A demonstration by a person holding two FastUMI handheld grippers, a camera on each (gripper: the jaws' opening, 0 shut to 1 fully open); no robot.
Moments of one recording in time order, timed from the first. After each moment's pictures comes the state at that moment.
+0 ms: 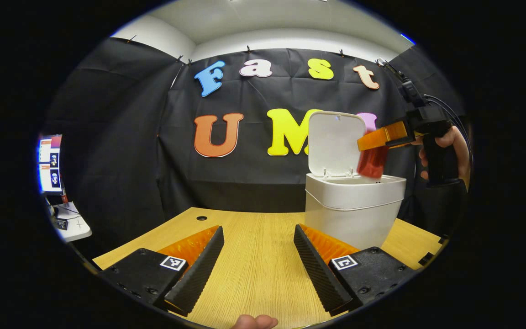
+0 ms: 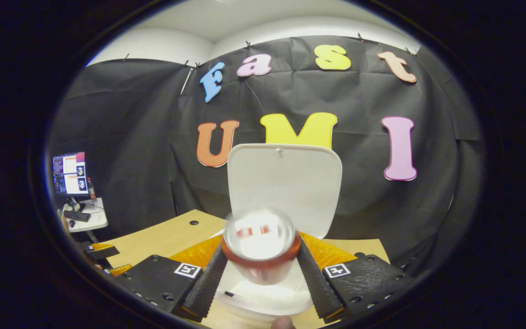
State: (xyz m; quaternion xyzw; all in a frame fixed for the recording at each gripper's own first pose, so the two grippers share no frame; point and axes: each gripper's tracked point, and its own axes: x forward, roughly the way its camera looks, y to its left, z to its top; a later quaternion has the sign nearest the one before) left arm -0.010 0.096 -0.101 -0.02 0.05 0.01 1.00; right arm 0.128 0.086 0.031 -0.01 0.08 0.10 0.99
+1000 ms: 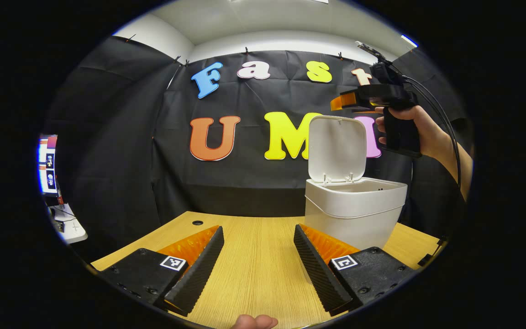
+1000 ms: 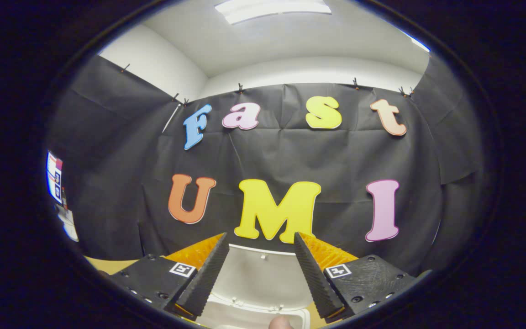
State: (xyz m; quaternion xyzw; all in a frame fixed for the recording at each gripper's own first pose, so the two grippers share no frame) left arm 0.005 0.104 -0.093 -0.02 0.04 -0.01 1.00; right arm 0.207 0.098 0.168 -0.01 -0.12 0.02 0.99
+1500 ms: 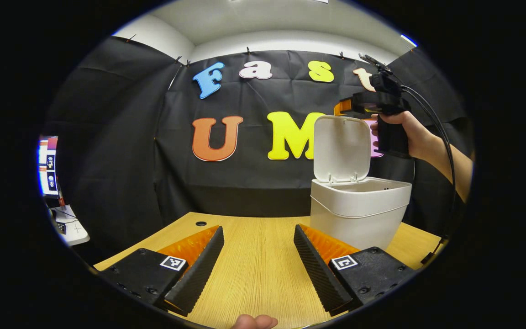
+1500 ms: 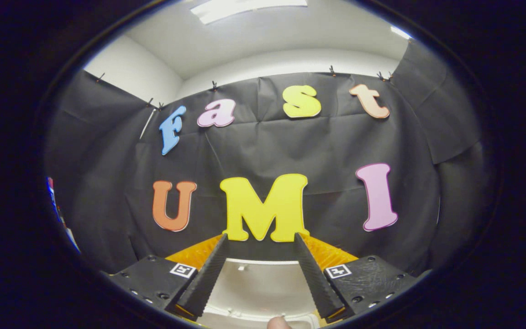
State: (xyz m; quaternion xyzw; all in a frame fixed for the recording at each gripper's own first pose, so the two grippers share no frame) left arm 0.008 0.111 -0.091 -0.02 0.04 -0.01 1.00; right arm 0.241 0.071 0.161 0.04 -0.10 -0.02 0.99
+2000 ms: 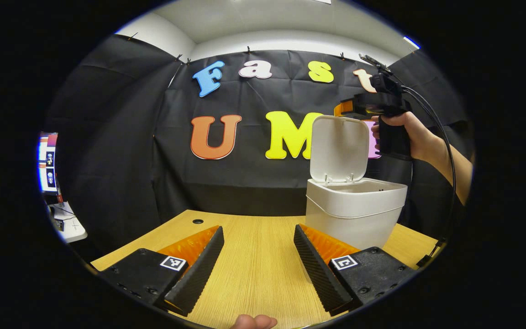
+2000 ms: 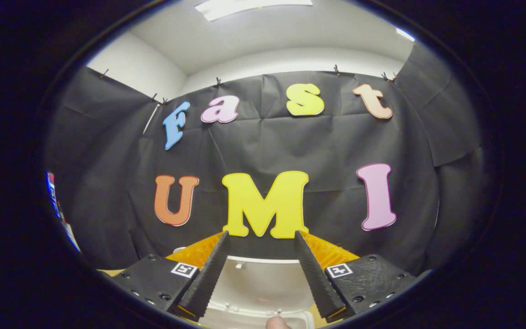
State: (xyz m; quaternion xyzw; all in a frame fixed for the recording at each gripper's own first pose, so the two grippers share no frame) left arm 0.002 0.105 -0.092 -0.03 0.04 -0.01 1.00; right arm 0.227 0.074 0.152 0.03 -0.08 -0.01 1.00
